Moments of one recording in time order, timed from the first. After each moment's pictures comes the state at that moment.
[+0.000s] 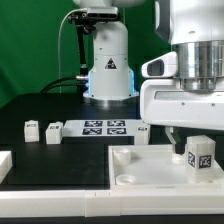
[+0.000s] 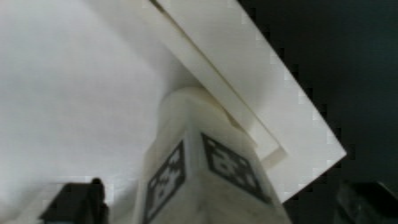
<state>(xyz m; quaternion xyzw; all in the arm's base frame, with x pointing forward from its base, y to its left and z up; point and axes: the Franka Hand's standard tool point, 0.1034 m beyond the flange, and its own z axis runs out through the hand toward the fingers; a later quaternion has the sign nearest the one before) 0.620 0.125 0.064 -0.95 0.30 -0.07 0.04</state>
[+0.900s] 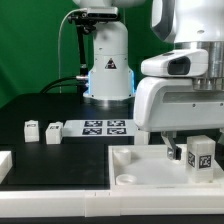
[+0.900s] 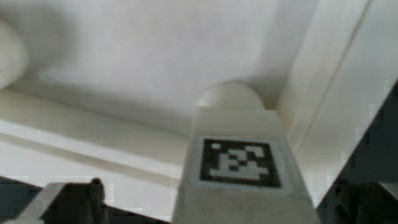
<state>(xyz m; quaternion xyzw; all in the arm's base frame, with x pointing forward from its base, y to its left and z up) 0.619 0.117 0.063 -0.98 -0.16 -0.07 -0.03</state>
